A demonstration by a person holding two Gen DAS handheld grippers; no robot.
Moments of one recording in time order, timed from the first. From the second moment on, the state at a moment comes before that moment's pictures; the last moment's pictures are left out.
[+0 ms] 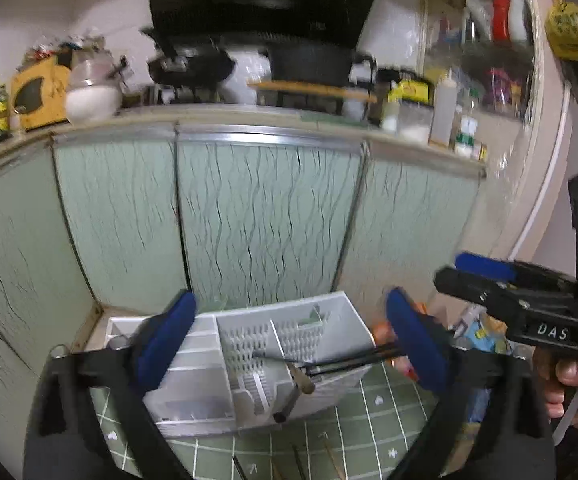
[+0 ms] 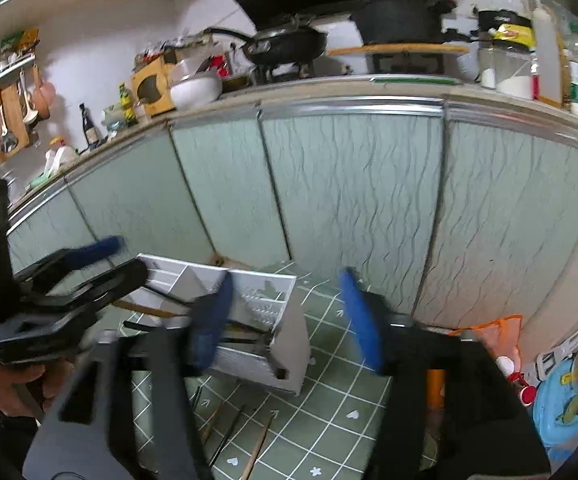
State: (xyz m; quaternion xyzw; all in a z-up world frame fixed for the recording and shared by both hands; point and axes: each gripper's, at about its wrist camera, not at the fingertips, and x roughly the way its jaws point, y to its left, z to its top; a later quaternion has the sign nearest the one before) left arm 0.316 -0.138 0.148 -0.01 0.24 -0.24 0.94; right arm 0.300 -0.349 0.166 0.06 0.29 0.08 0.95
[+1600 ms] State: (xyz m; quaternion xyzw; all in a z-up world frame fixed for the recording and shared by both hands) left arm 0.178 -0.073 0.124 0.06 0.23 -0.19 0.95; right arm 0.149 -0.312 0.147 -0.03 0.26 0.04 0.96
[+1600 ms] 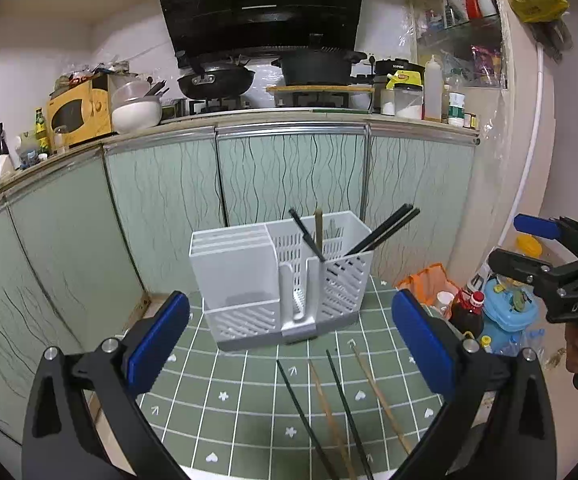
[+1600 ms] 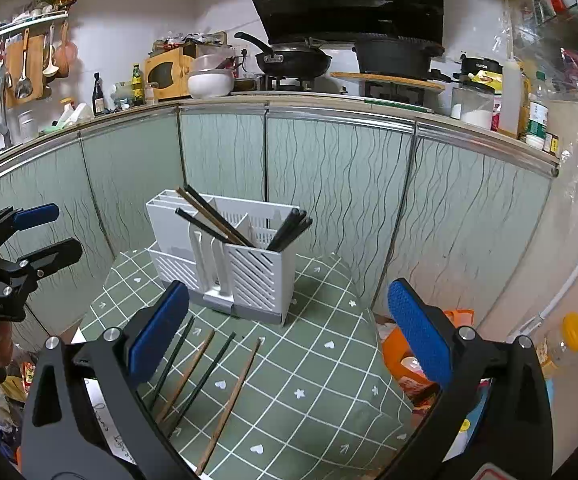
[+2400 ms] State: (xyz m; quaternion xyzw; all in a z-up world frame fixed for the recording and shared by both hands) left arm 0.141 -0.042 0.073 0.05 0.24 -0.16 0.96; right arm 0.111 -0.300 0.074 -0.01 0.30 0.05 0.95
